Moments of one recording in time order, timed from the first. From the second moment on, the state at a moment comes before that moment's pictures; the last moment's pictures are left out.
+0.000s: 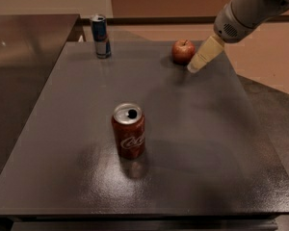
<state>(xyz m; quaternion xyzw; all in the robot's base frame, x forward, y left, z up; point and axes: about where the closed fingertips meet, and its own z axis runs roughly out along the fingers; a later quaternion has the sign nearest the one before) 0.653 -0.188 0.924 -0.46 0.84 0.01 0.30</state>
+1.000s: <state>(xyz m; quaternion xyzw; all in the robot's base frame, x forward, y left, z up) 0.727 -0.176 0.878 -0.36 0.87 0.05 0.33</state>
